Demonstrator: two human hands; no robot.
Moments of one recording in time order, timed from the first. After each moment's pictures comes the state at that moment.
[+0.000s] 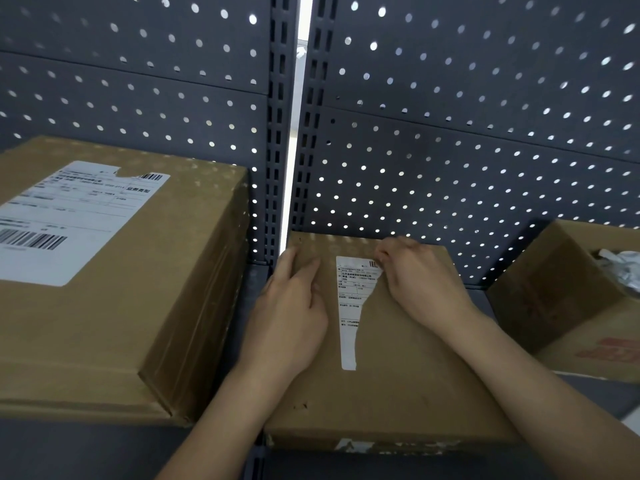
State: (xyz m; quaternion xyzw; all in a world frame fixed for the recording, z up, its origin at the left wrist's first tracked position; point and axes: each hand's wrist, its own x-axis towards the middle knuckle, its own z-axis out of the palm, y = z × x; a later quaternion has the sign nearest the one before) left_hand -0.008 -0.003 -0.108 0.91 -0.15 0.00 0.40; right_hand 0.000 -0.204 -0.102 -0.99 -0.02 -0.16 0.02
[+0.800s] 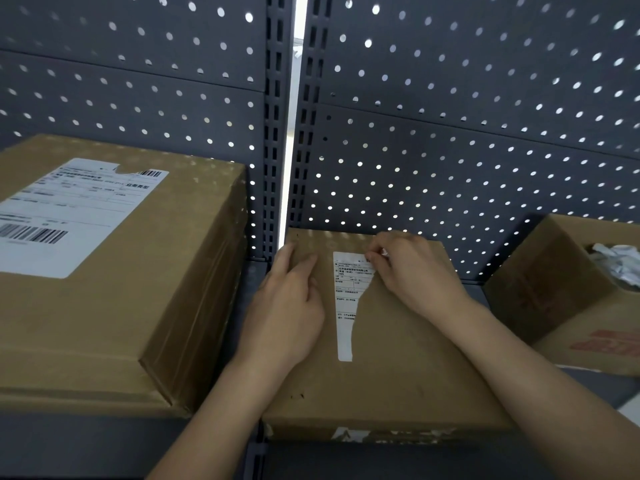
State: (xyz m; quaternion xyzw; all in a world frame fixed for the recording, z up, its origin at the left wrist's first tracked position) left_hand -0.009 -0.002 -0.107 0.91 -0.15 -0.01 0.38; right_hand -0.001 -0.204 -0.097 -0.99 -0.01 -0.15 0.06
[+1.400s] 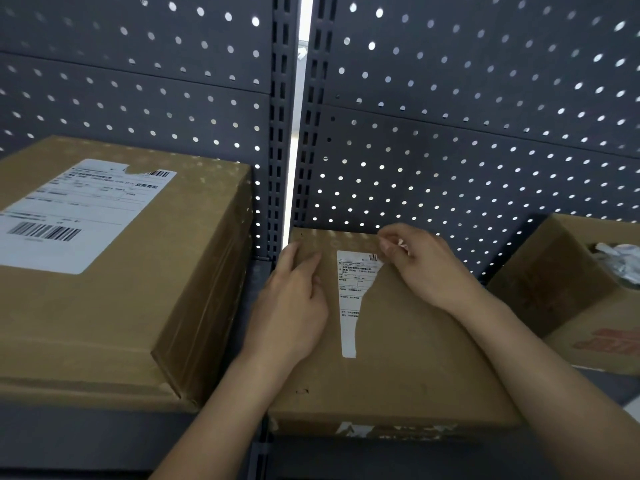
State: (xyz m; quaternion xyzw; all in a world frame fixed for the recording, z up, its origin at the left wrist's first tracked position) left_hand -0.009 -0.002 -0.107 0.91 -0.15 -0.01 0.39; right_hand -0.003 -0.215 -0.090 -0.97 0.02 -0.11 0.20
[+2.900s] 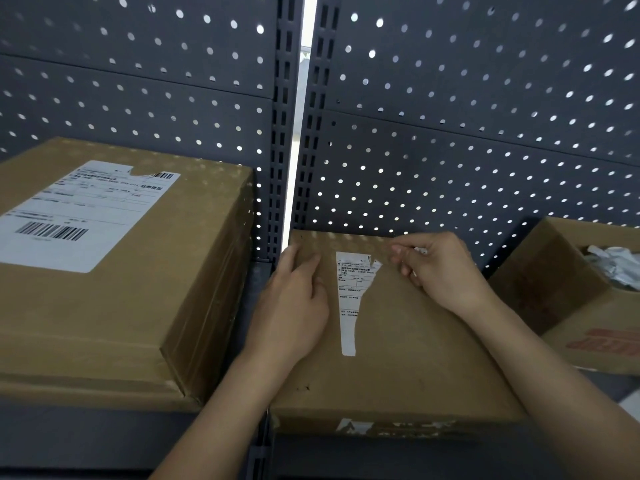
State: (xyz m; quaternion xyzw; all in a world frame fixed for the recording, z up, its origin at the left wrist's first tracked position) left_hand -0.007 -0.001 -0.112 0.90 -0.16 0.01 0.40; right_hand -0.017 -0.217 -0.082 -0.91 0.07 -0.13 0.39
